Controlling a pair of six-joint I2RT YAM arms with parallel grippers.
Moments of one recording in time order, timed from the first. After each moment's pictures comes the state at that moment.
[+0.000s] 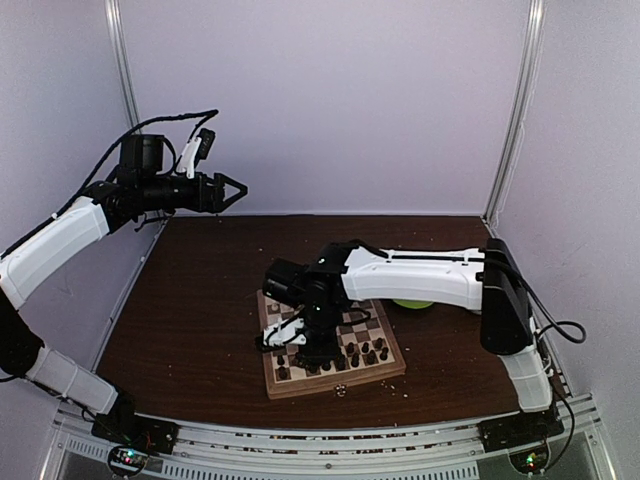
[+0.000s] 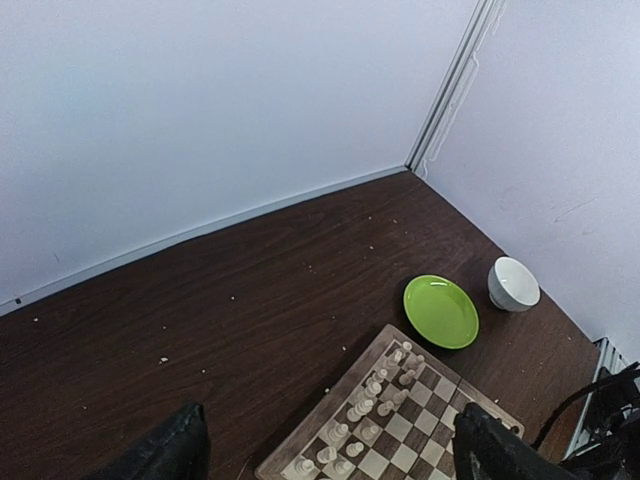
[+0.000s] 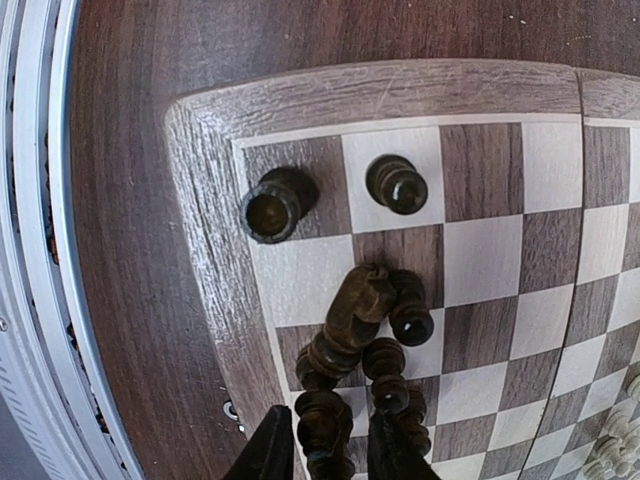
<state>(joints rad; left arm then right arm) -0.37 1.37 1.32 -0.32 0.43 -0.12 1.14 2.21 1.95 -1.15 -0.08 -0.49</state>
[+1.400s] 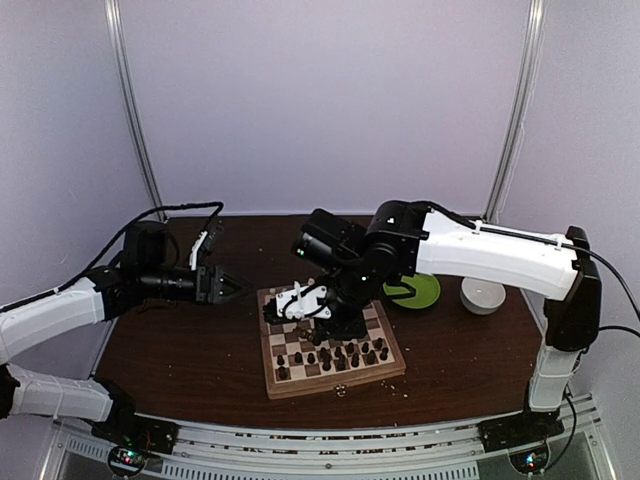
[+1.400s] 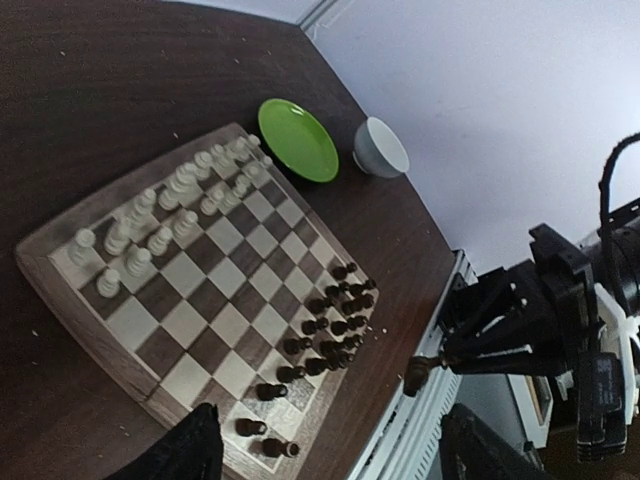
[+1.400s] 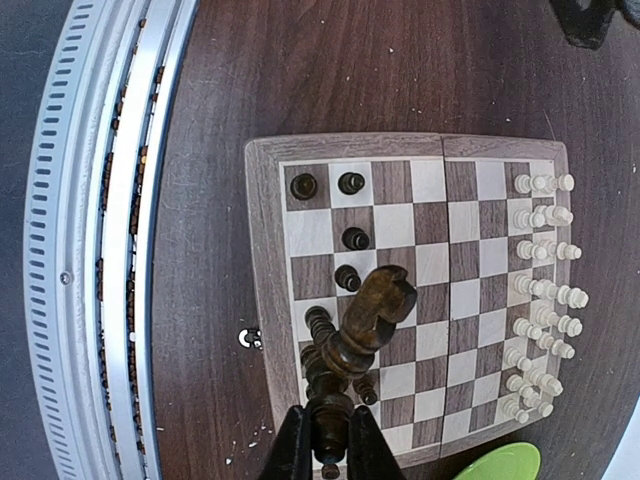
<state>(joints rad) -0.49 1.08 0.69 -0.10 0.70 -0.49 1.17 1.88 1.84 -1.12 -0.05 -0.55</state>
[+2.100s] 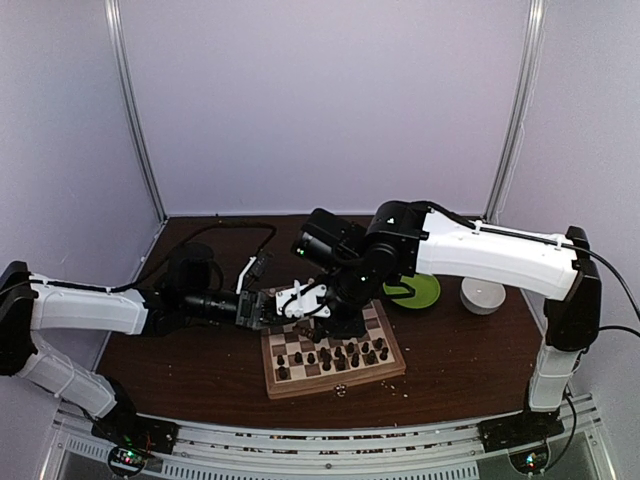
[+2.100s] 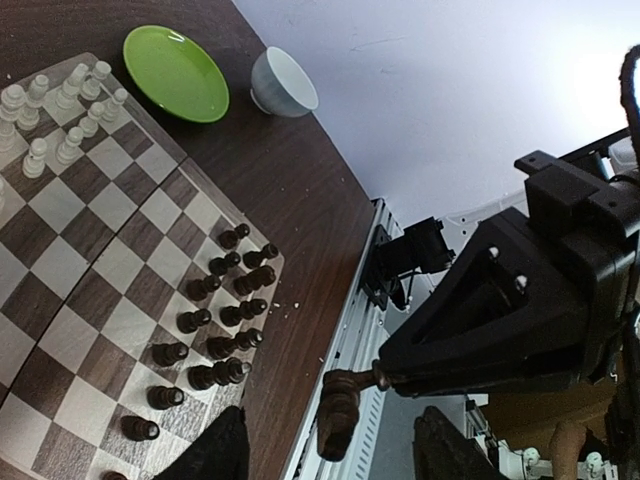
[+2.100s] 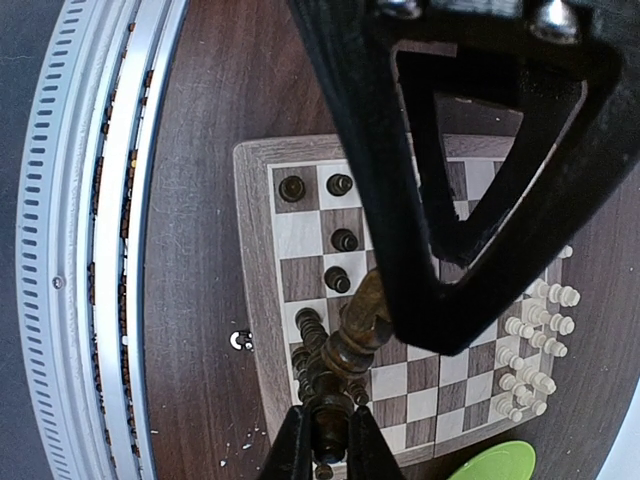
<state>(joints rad) -0.75 1.35 0.61 0.38 0.76 -0.71 1.17 1.88 1.83 -1.11 -0.03 -0.54</state>
